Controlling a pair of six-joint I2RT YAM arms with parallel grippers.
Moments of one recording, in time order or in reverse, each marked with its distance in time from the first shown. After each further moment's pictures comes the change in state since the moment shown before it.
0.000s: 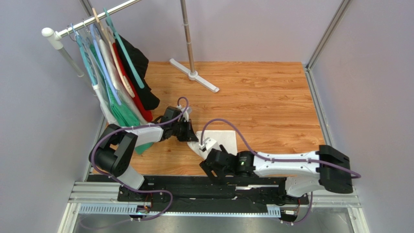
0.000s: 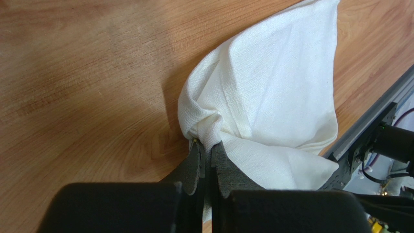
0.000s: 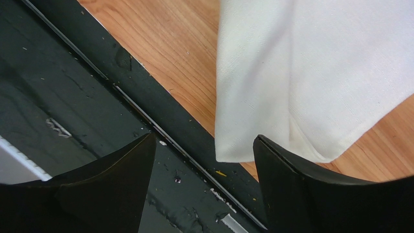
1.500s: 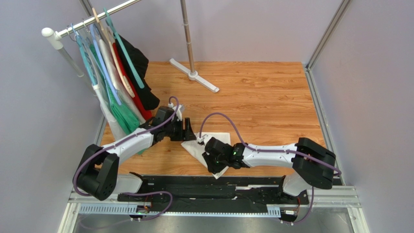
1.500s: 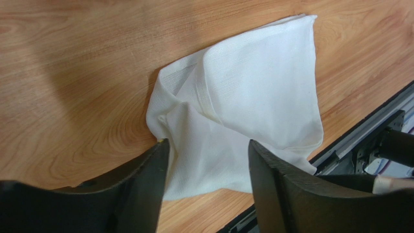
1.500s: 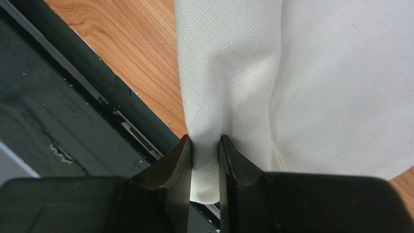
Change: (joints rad) left arm 0.011 -0.238 -0.023 -0.180 -0.100 0.018; right arm -0.142 0.199 -0.022 0.199 -0.241 -0.042
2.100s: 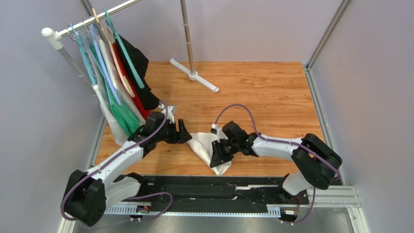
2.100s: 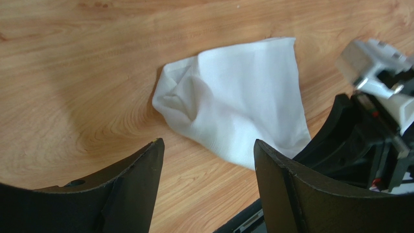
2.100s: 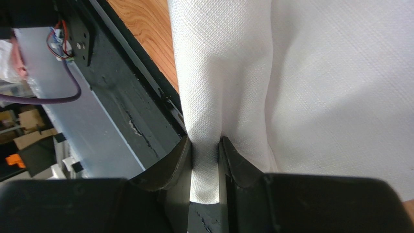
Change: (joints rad) left arm 0.023 -0.280 -0.090 -0.016 -0.067 0.000; right arm -0.320 -0.024 -0.101 0.157 -0.546 0.082
